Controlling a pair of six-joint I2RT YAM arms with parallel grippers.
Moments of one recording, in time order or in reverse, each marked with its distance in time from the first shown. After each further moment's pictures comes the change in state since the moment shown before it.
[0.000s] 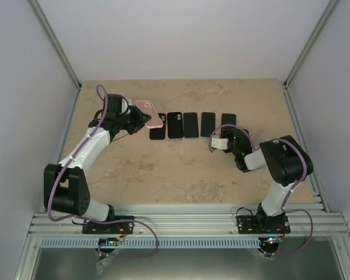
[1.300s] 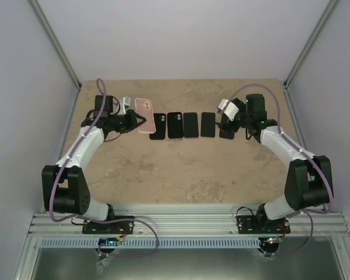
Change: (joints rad) left arm 0.084 0.000 0.013 -0.099 0.123 0.457; right arm -0.103 -0.308 0.524 -1.017 -0.406 0.626
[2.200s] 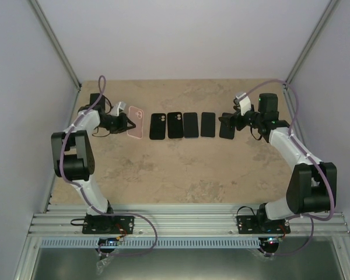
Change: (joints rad) left arm 0.187 0.362 0.215 -0.269 0.072 0.447; right arm -0.114 -0.061 -0.009 -0.041 -0.223 0.528
